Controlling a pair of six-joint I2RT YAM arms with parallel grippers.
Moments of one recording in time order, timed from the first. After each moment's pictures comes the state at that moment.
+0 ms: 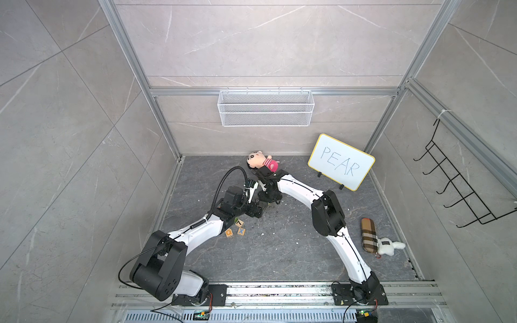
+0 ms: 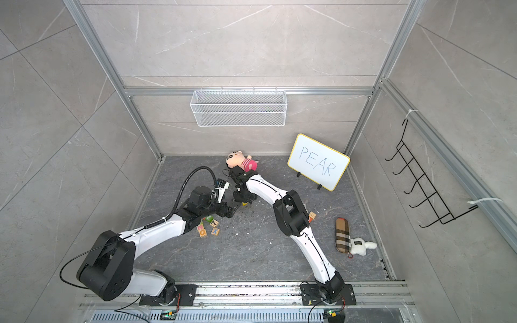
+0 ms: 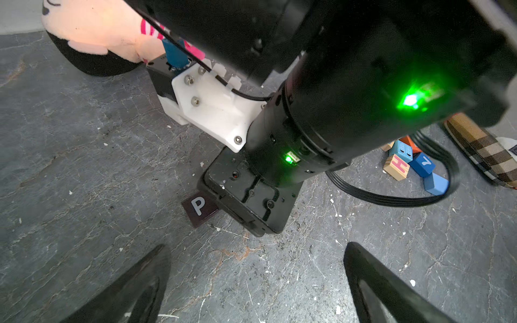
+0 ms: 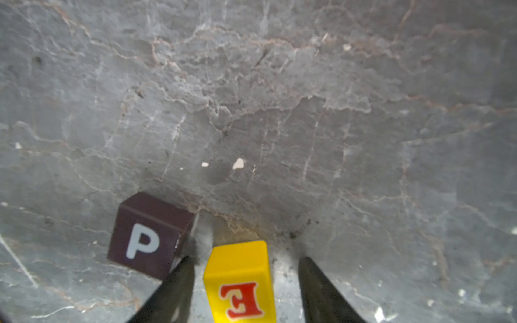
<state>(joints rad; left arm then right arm) -0.51 1.41 0.74 0.11 0.24 -0.09 0.69 2.47 2.15 -0.99 0.02 0.23</state>
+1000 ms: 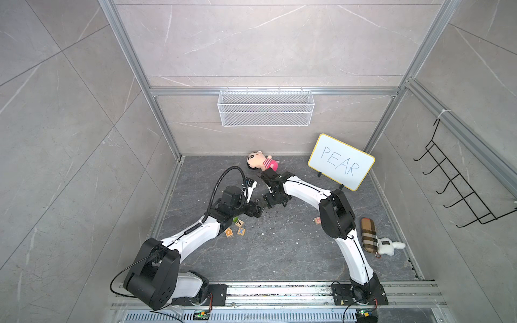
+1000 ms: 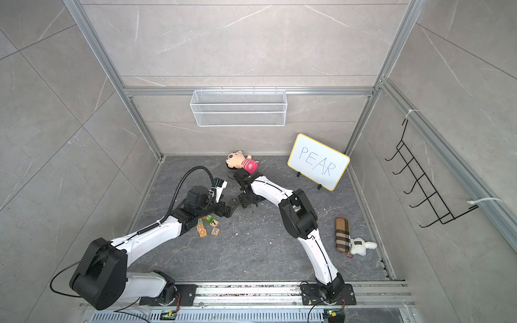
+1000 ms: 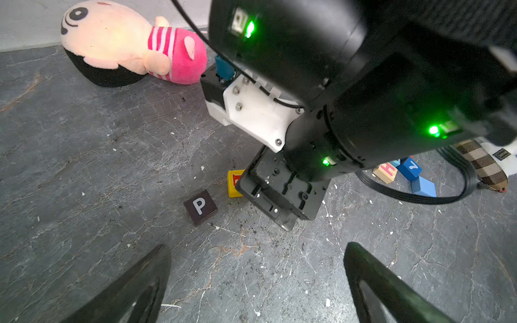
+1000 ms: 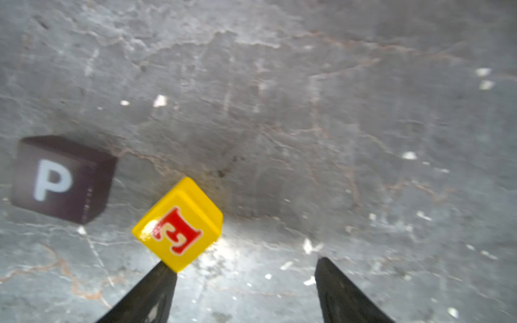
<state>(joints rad) -0.51 1.35 0.74 0.06 0.24 -0.10 0.66 2.31 1.92 -0.94 0.15 0.21</state>
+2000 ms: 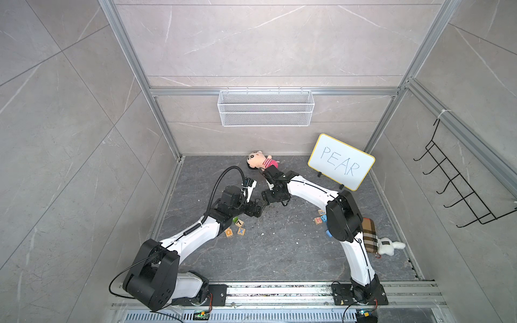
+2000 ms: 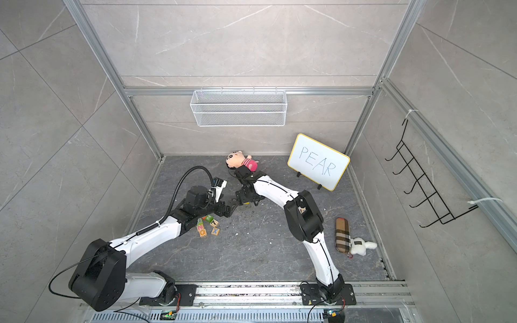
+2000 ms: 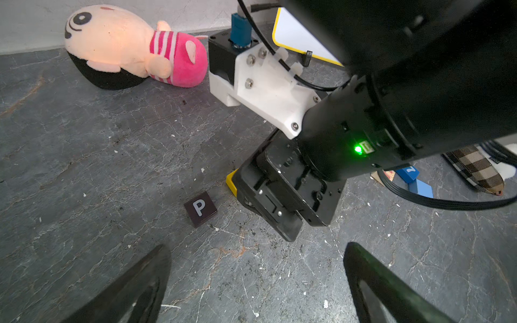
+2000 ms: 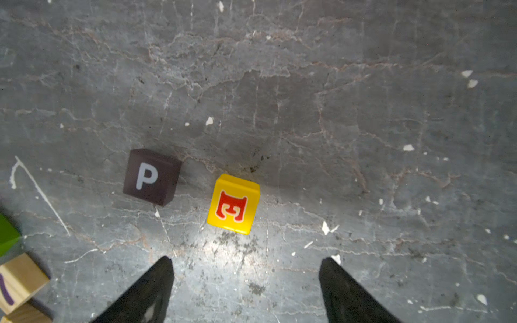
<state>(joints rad) -0.51 1.34 0.74 0.06 0.24 -0.11 0.68 2.26 1.90 -0.86 0.07 0.32</state>
